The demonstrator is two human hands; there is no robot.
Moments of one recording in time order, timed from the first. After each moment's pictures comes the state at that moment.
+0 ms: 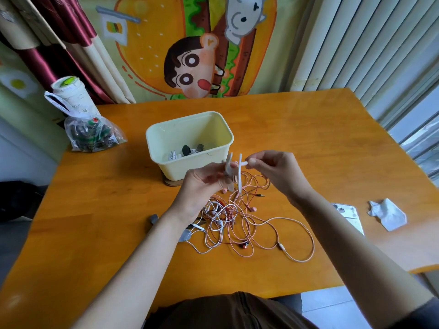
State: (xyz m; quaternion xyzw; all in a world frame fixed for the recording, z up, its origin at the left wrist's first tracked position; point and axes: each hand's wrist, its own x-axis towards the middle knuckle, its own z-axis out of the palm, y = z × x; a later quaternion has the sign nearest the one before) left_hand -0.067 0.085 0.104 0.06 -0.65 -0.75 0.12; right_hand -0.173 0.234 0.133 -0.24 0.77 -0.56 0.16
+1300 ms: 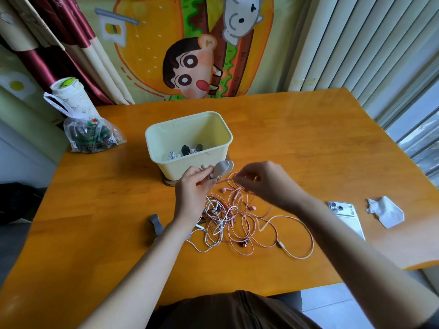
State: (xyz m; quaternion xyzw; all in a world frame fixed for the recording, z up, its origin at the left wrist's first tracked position) left_hand -0.069 0.080 0.065 0.19 -0.81 -0.47 0.27; right_hand -0.154 0.231 0.138 -0.37 0.87 -0.29 0.15
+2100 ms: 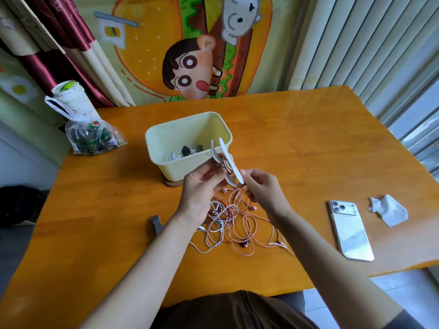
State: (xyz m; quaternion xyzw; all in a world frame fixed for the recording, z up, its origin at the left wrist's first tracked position) left_hand -0.074 0.100 0.094 0.14 -0.54 -0.81 0.16; right_hand -0.139 0.226 0.096 -0.14 0.72 -0.64 0.24
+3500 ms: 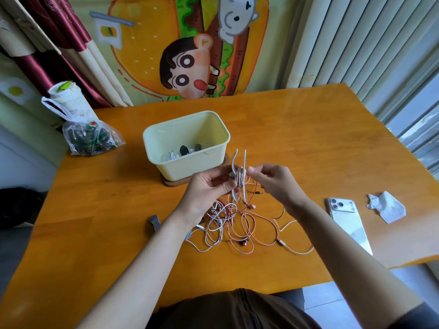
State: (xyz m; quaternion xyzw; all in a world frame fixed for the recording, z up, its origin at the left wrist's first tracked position) left_hand -0.070 0.099 0.095 0.05 -0.62 -0.78 0.07; right_hand -0.165 0.249 0.102 -0.18 0.79 -0.56 0.21
